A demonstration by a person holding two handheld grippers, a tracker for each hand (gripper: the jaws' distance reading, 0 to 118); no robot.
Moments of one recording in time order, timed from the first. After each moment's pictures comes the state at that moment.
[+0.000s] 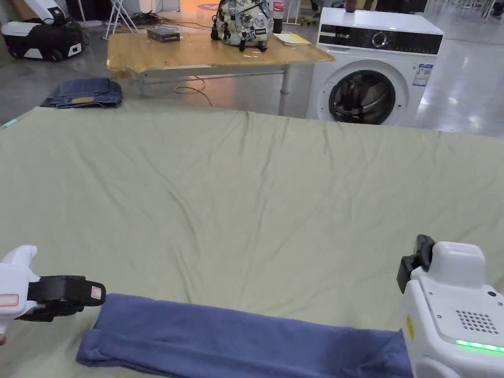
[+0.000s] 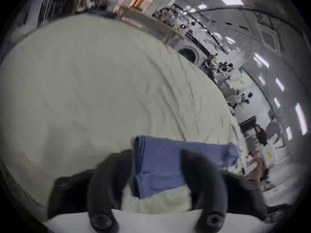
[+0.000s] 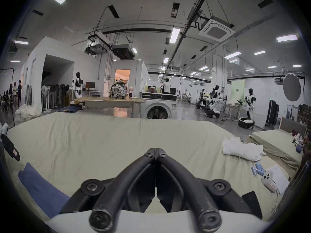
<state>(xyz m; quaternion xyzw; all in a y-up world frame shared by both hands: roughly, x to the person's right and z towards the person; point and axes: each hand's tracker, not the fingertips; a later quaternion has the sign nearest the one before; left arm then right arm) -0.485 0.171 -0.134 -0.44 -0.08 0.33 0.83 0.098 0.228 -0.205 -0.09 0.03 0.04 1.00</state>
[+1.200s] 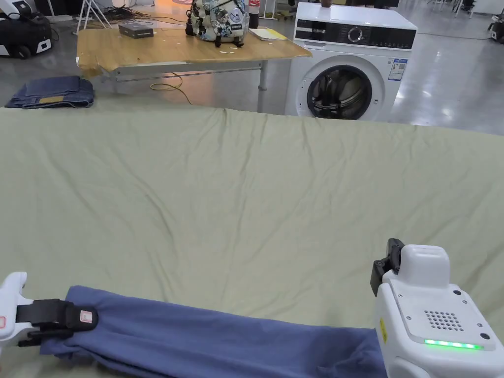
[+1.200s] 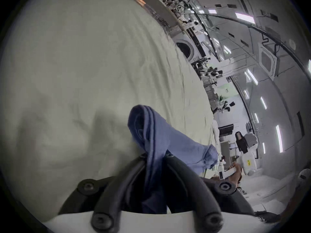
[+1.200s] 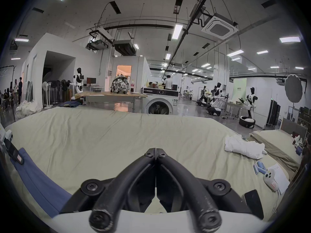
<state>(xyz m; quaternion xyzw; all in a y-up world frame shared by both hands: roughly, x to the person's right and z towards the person) -0.466 0.152 -0.147 -0.44 -0.11 0.39 0.80 0.096 0.218 -0.215 -0.10 0.03 0.05 0.99</state>
